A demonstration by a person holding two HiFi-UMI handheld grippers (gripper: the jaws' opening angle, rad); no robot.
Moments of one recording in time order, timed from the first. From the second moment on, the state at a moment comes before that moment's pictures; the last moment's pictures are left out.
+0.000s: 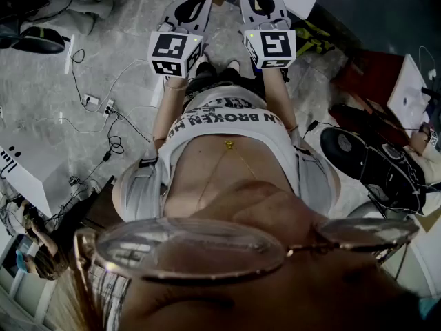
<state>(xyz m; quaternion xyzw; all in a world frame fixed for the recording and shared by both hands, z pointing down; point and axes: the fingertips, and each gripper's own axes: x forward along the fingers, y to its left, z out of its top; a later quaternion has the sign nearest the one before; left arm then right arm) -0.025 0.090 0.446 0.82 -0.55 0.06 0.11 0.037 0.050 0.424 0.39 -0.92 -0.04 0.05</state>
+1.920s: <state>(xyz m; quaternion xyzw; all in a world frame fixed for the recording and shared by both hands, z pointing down) -0.180 0.015 0.398 0.84 -0.54 0.05 0.09 -0.104 -0.023 0.381 0.41 -0.91 0.00 0.00</state>
